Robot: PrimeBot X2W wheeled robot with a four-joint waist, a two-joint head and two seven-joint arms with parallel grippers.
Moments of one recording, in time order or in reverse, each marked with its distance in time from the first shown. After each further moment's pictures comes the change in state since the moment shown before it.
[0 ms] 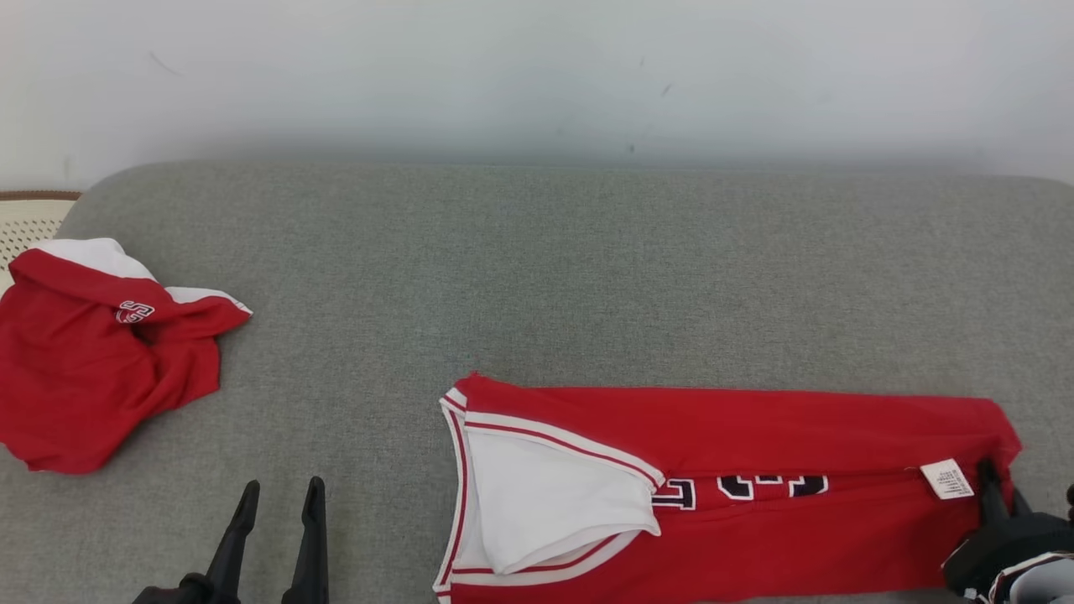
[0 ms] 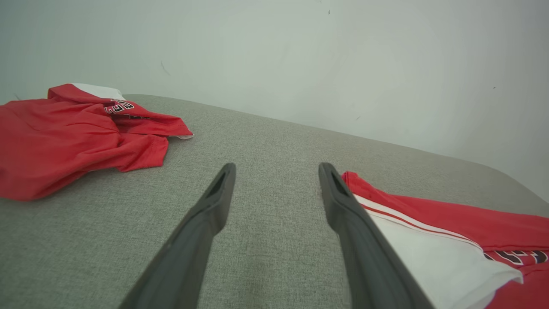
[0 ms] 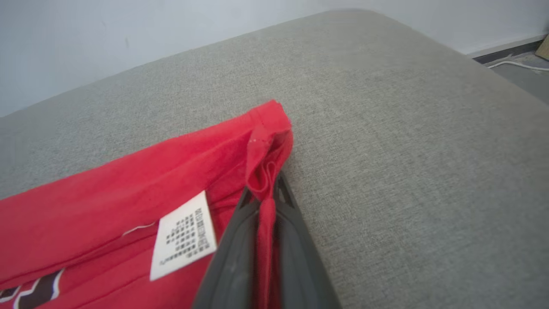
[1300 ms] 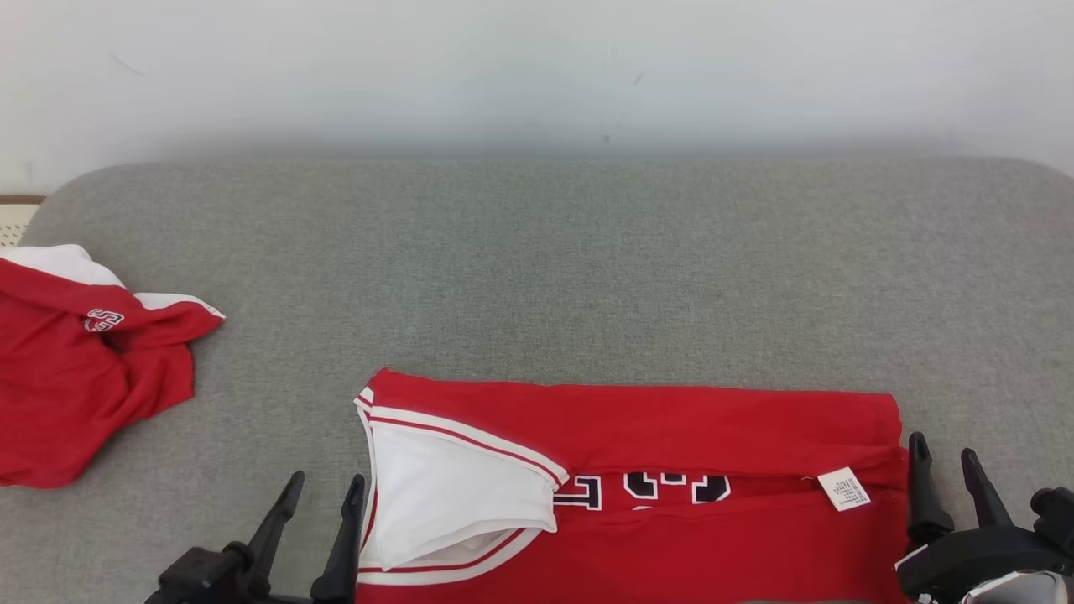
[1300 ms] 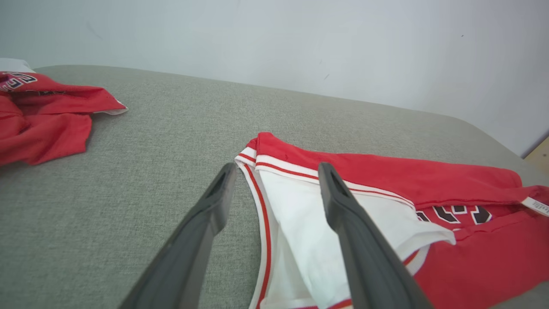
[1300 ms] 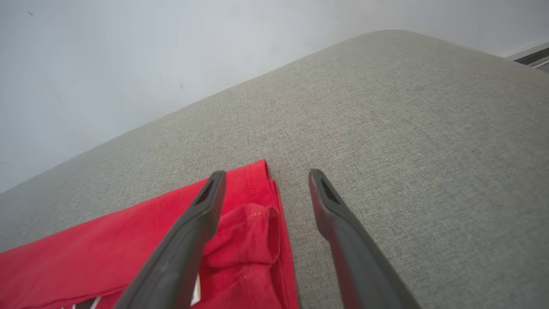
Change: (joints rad) left arm -0.144 0.229 -0.370 0.066 -0.265 0.136 0.000; right arm 0.105 0.049 0.103 -0.244 0.136 -0.001 -0.069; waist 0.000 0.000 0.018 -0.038
